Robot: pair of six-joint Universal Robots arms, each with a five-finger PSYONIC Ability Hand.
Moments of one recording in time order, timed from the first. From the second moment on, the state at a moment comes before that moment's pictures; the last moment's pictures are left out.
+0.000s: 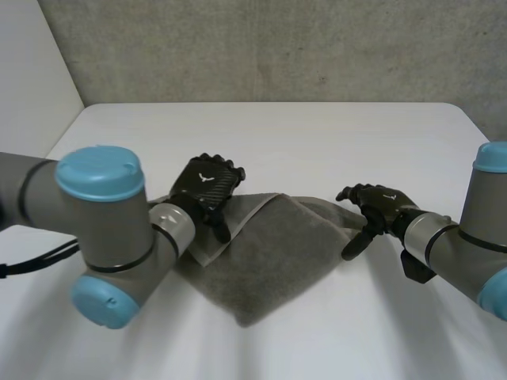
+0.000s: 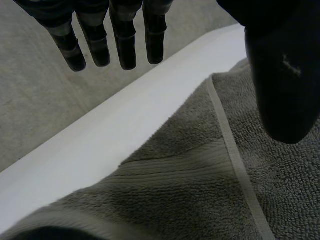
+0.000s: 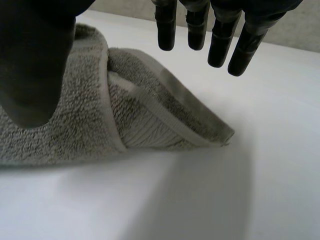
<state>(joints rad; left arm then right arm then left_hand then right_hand) 4.13 -2.11 -1.42 3.28 -1.51 3.40 1.83 -1.08 1.56 0.03 1.30 3.08 0.38 0.34 0.22 0.23 0.14 0.28 0.27 0.22 0.24 0.11</state>
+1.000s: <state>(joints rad) 4.13 -2.35 -1.16 3.32 -1.63 3.46 1.84 -1.06 1.56 0.02 1.17 3.10 1.30 1.30 0.22 0.23 1.12 1.27 1.32 0.22 0.24 1.15</state>
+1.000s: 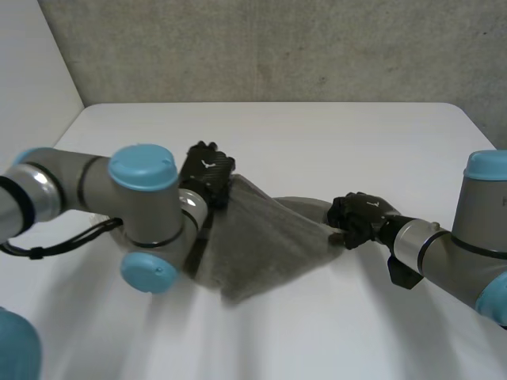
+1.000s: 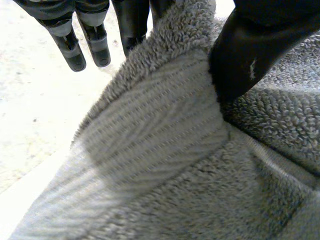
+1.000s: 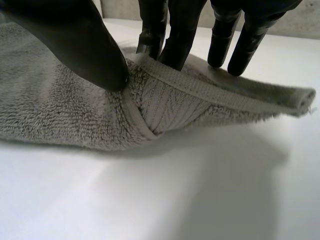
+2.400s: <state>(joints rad) 4.47 -1.94 -1.80 3.59 -0.99 3.39 1.86 -1.13 1.44 0.17 0.96 2.70 0.48 0.43 0.22 0.23 0.22 0.20 0.28 0.22 0.24 0.06</state>
